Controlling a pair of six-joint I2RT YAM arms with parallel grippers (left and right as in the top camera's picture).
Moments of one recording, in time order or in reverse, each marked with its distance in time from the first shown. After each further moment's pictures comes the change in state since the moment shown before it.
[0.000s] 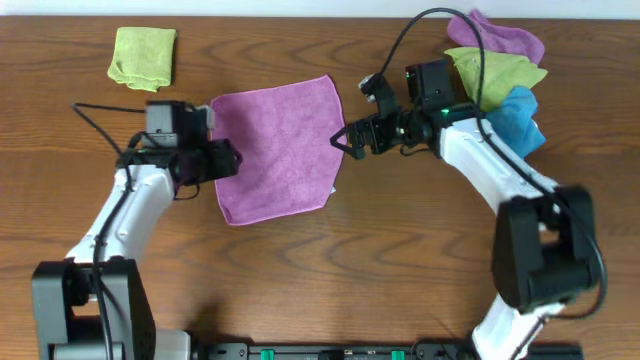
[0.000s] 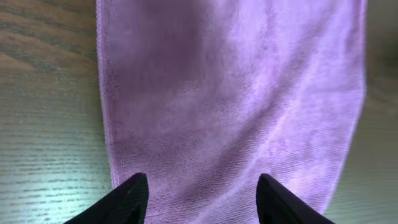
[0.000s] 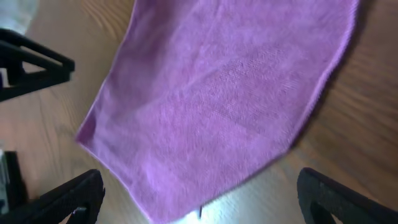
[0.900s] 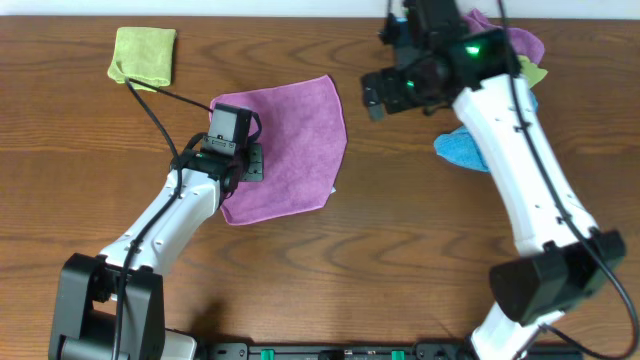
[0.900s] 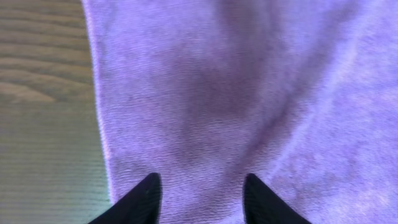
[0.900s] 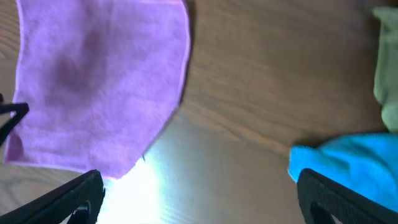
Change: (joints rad) left arm -0.293 0.000 0.000 0.050 -0.440 -0.037; right arm 0.050 -0.067 0.630 -0.805 0.615 0.062
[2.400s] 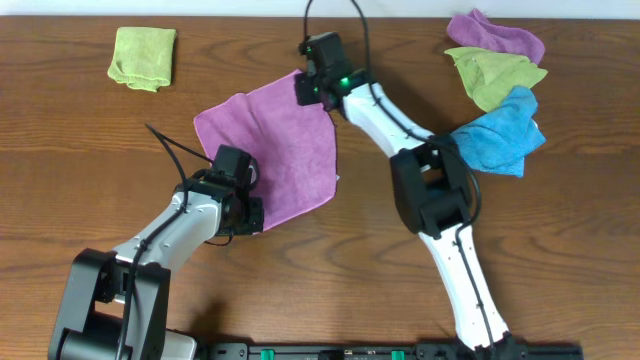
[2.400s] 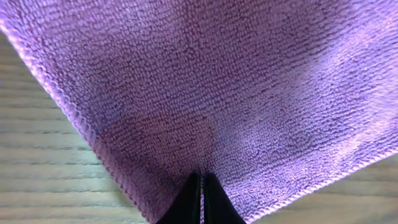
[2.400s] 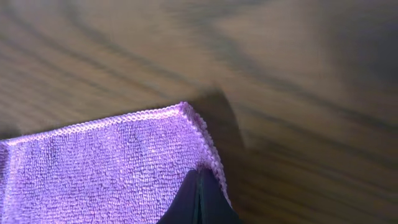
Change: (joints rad) left arm -0.002 -0.002 -0.211 -0.133 0.153 -0.044; right arm 0.144 0.760 0.226 0.773 -0.005 0.235
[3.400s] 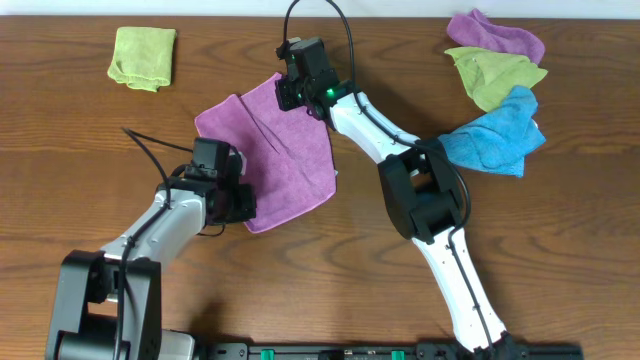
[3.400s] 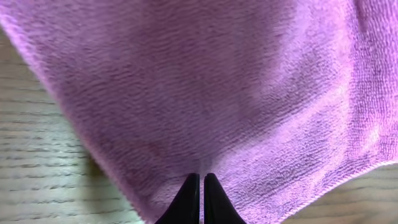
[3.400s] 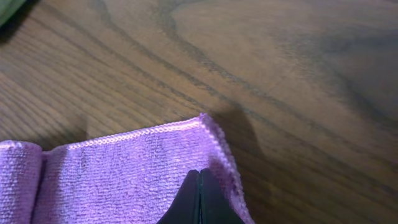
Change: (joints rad) left arm 0.097 -0.001 -0.002 0.114 0.162 0.023; right arm 0.077 -0.003 -0.042 0.179 -0.054 -0.055
